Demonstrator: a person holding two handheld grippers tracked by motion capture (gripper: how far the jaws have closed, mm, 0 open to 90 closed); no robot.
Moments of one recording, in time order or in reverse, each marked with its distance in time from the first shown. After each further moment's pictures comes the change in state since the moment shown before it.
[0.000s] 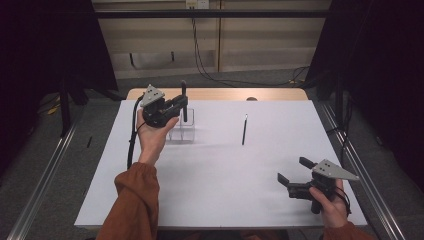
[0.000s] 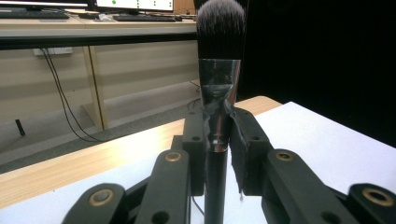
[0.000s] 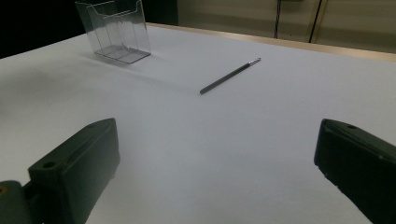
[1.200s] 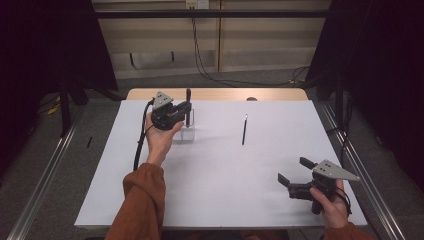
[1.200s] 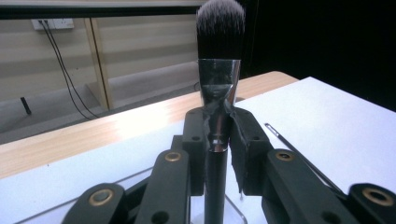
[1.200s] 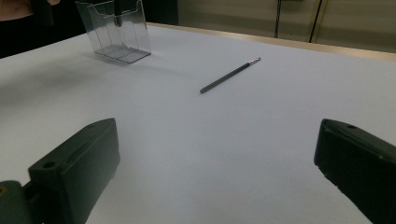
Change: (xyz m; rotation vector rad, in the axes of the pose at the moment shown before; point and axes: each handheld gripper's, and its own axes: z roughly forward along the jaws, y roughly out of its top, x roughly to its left) left arm 0.009 -0.033 0.030 0.083 0.021 -0.018; right arm 0.000 0.000 -0.001 0.000 0.001 0.001
